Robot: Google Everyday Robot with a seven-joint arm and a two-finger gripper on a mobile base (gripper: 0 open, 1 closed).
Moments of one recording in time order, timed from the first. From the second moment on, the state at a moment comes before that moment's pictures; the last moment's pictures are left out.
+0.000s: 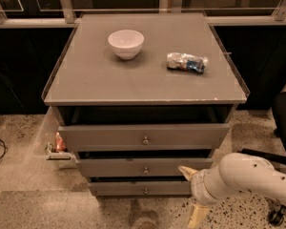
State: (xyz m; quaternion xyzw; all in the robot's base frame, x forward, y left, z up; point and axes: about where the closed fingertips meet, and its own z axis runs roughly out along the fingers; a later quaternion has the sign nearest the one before) arm 0.398 -0.155 0.541 -0.68 0.70 0.10 0.21
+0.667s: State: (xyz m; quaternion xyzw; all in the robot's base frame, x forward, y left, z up) arm 0.462 -0.165 0.492 -0.68 0.68 0.07 0.27
